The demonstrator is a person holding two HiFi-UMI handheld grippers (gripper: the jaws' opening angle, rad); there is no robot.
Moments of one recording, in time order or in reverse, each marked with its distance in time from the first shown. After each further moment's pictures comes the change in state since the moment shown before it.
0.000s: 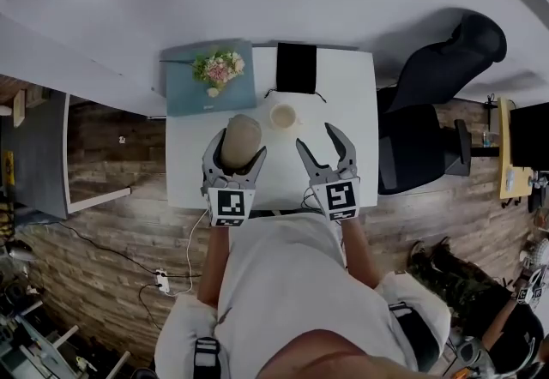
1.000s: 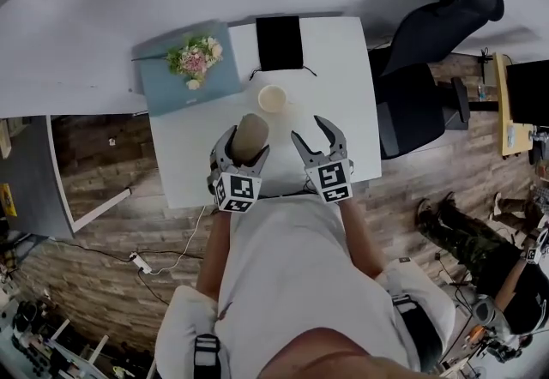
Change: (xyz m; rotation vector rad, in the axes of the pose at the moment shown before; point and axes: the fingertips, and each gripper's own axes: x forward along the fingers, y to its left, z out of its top) left arm 0.044 -0.061 -0.124 0.038 0.242 -0.270; right arm 0.018 0.008 -0.110 0.079 0.253 -0.021
